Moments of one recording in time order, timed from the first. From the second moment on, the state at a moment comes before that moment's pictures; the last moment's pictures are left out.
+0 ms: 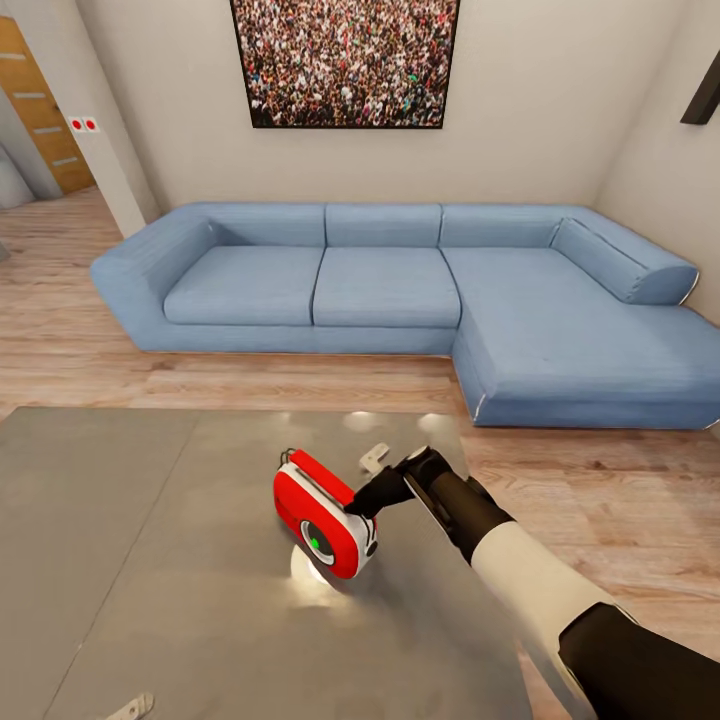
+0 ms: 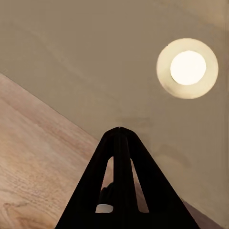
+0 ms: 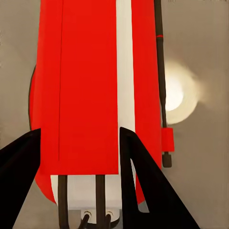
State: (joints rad) left arm 0.02 -0.11 0.56 -1.06 0.07 0.18 -0.06; right arm -0.94 0.12 0.47 -0.67 0.14 0.65 0.61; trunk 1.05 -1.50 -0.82
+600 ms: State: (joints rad) left arm 0.02 -0.11 0.56 -1.06 0.07 0.18 -0.06; right arm -0.94 0.12 0.47 -0.67 0.17 0.56 0.62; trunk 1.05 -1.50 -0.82
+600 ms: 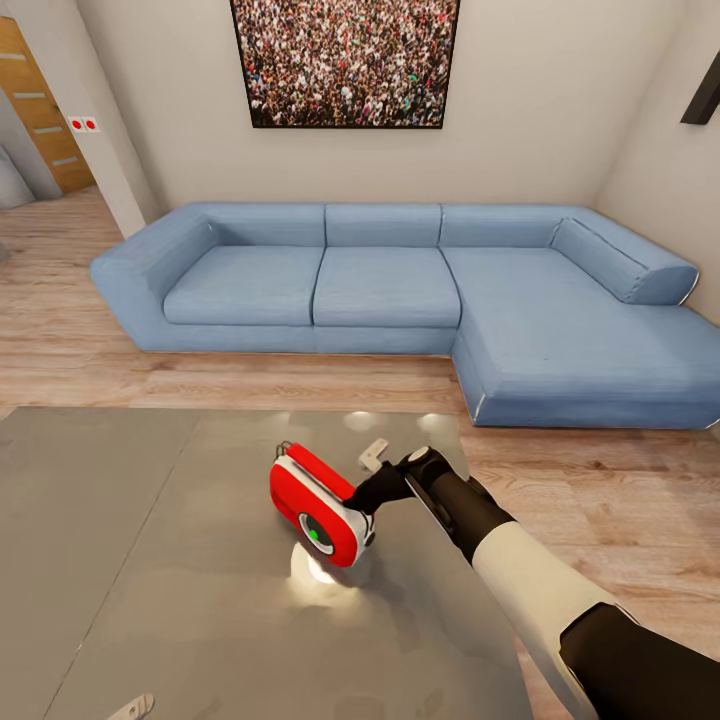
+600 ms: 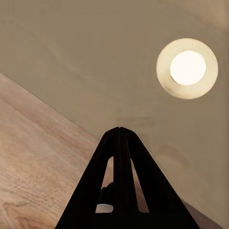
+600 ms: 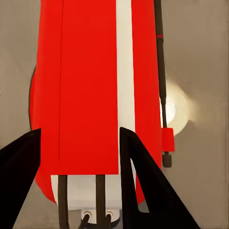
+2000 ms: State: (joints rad) left arm 0.02 -0.11 0.56 -1.06 0.07 0.18 -0.06; right arm -0.94 0.12 0.47 -0.67 0.15 0.57 0.51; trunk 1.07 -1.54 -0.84
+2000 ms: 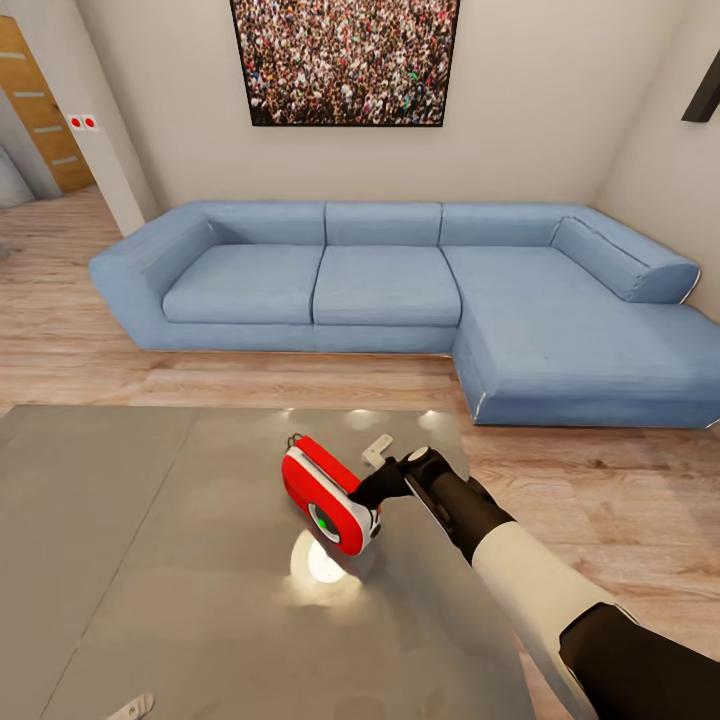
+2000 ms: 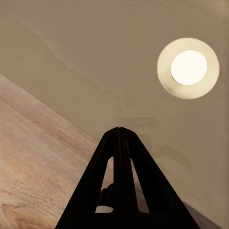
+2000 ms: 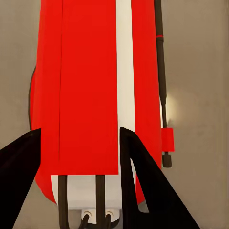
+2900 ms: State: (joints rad) left arm 0.02 -0.12 0.56 -1.06 0.07 0.18 -0.06; right arm -0.94 0.12 0.48 -0.69 0.15 0.59 0.51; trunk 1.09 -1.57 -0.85
